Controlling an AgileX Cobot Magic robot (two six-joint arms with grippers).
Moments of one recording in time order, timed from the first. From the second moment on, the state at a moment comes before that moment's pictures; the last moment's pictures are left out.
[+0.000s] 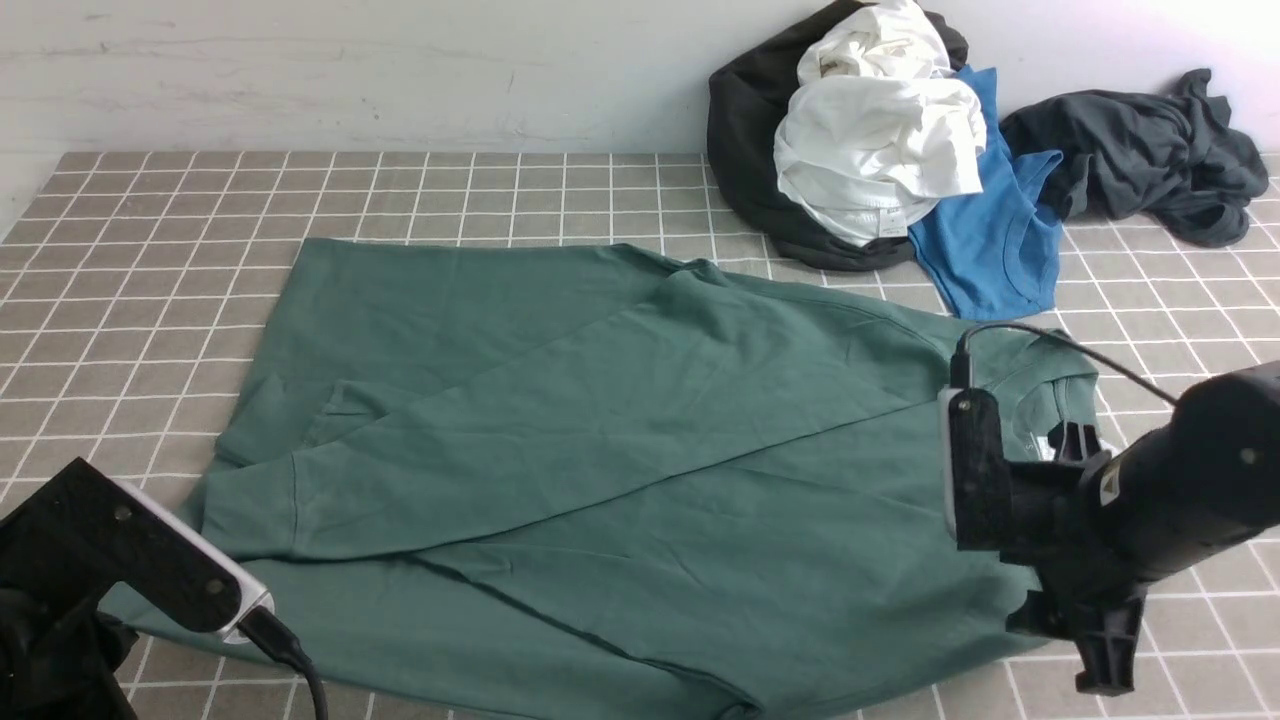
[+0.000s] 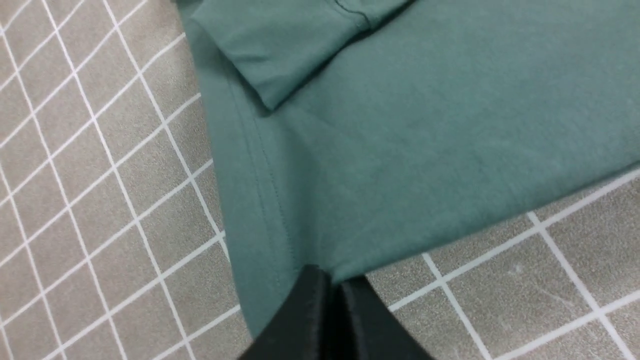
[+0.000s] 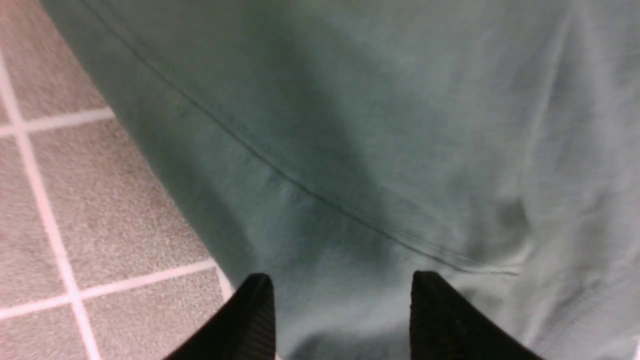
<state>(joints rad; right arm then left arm) 0.30 1.65 -0.81 0.02 0.59 -1.21 -0.20 0.94 -0.44 0.28 0.57 0.17</state>
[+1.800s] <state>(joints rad) 0.31 1.65 -0.73 -0.20 0.49 -0.91 -0.20 0.94 -0.45 0.12 0.55 0.15</state>
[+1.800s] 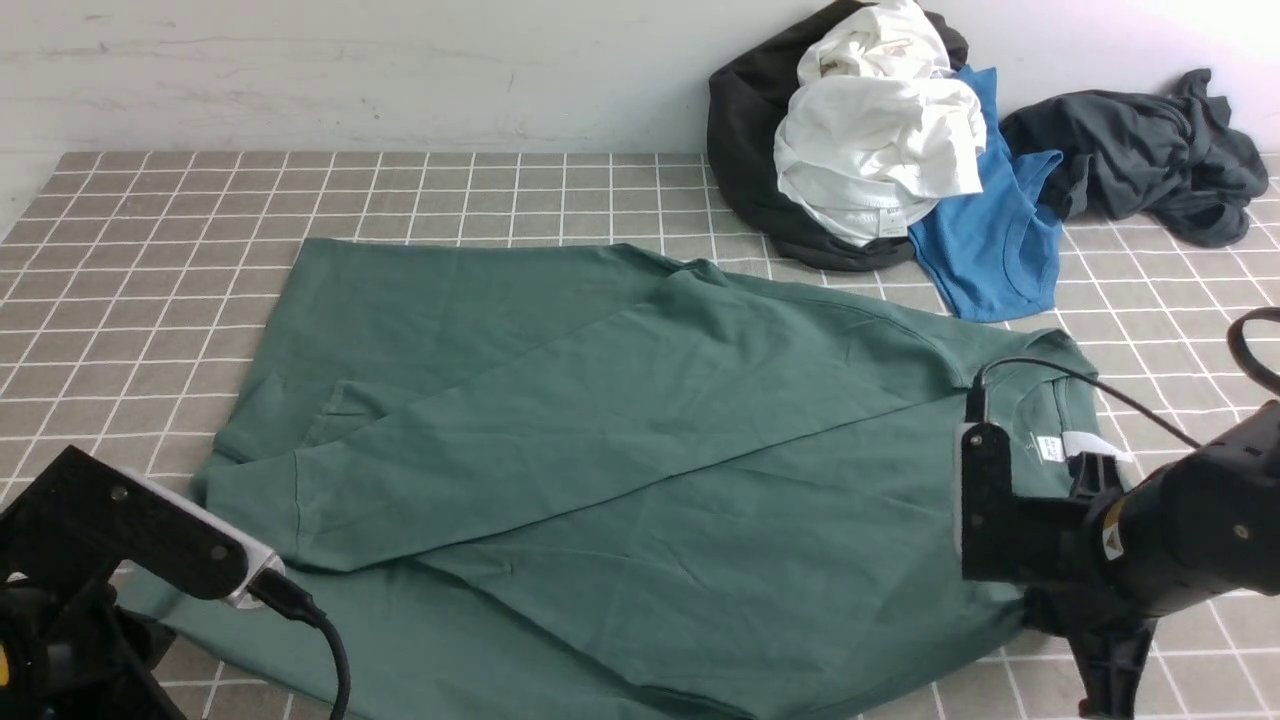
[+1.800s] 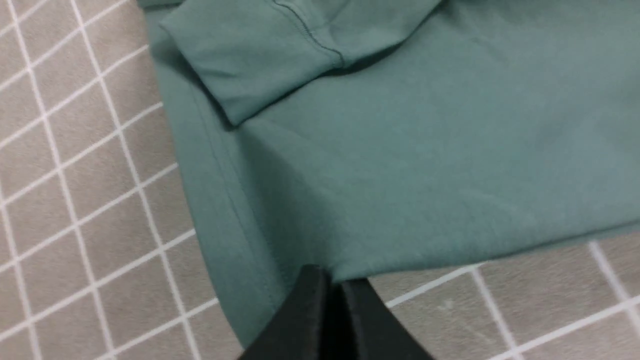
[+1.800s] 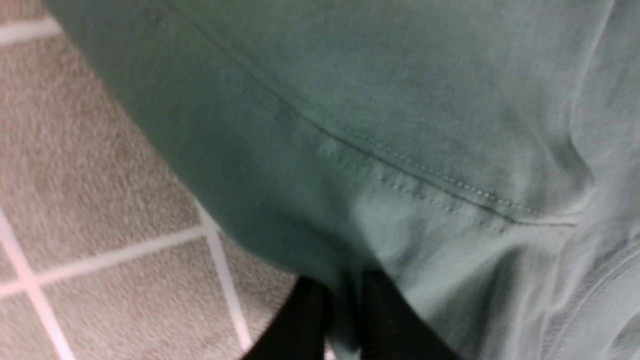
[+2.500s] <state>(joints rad) 0.25 1.69 -1.24 -0.11 0.80 -0.41 -0.20 1.29 -1.02 0.25 0.78 -0.24</state>
